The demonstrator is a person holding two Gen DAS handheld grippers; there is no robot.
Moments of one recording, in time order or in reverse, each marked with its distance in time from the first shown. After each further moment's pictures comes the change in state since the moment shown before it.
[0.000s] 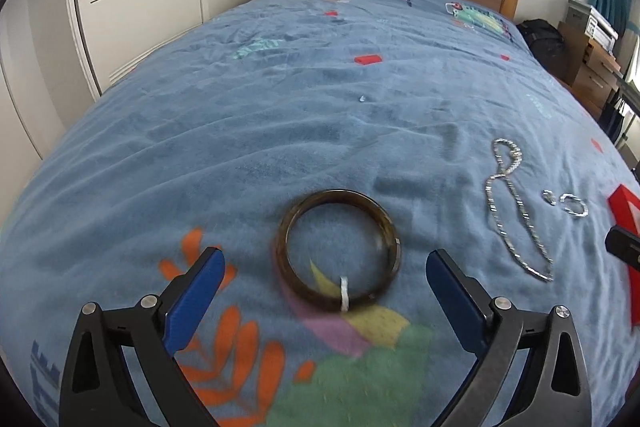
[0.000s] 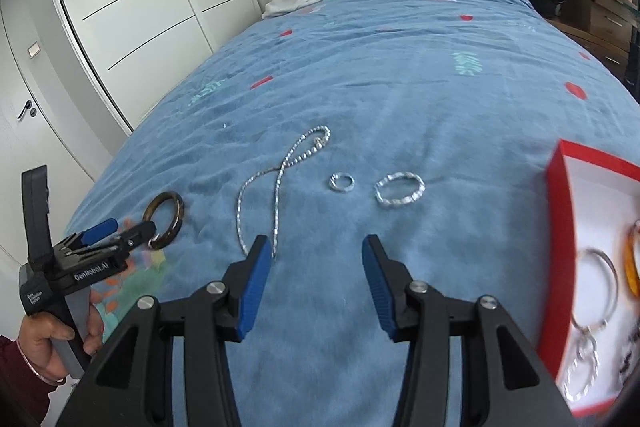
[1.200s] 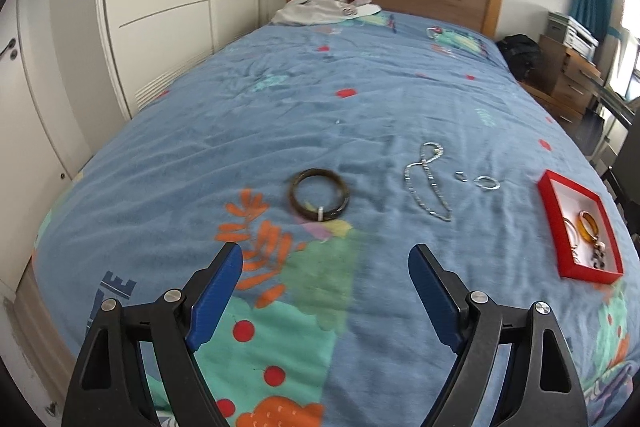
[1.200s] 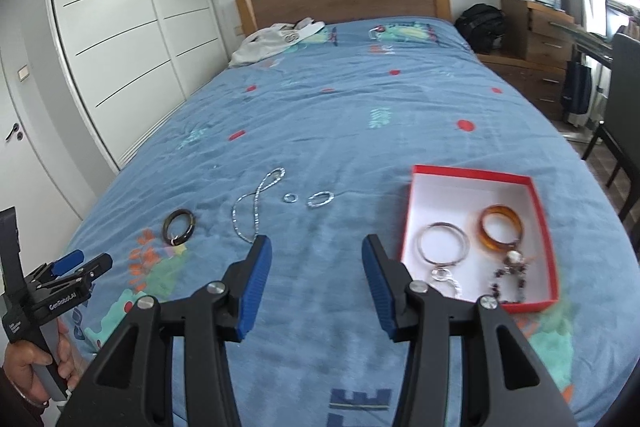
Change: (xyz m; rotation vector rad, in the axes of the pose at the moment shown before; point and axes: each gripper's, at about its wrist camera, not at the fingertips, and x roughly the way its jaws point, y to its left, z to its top) left arm -0.158 -0.015 -0.045 0.000 -0.069 0.002; right arm -0.186 0.005 -0.033 0.033 -0.132 -0.158
